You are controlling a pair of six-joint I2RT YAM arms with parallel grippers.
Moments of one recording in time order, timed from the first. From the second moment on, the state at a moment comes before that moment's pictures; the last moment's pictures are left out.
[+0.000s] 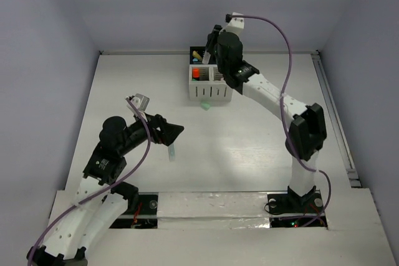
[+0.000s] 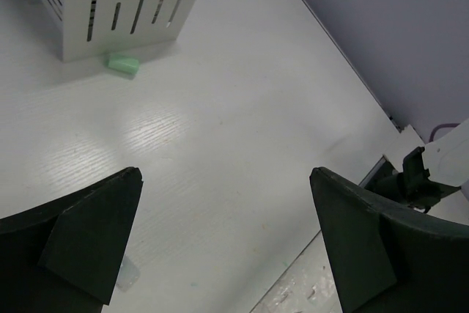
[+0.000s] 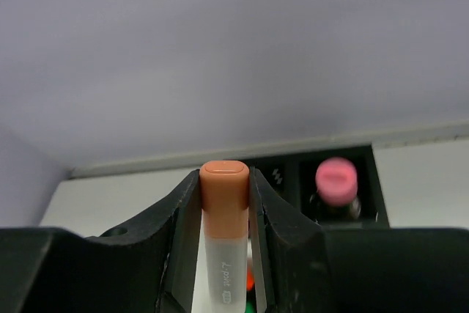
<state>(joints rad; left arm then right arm) -0.39 0.56 0.63 -0.25 0.41 -0.44 0.66 1.89 1.76 0.12 0.56 0.37</state>
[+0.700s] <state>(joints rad) -0.37 0.56 0.63 -0.27 0.32 -0.41 0.55 2.47 2.20 0.45 0.42 0.07</state>
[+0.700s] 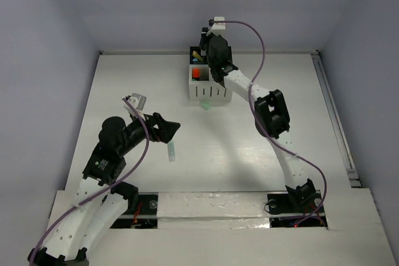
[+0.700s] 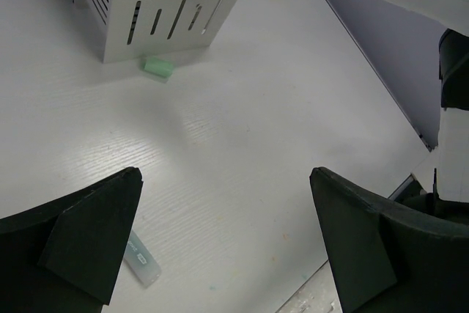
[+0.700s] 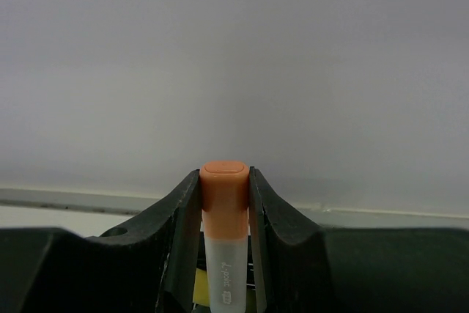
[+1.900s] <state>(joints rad) -0.33 0.53 0.63 -0.28 0.30 -0.41 0.69 1.76 1.00 0.18 0.16 0.46</state>
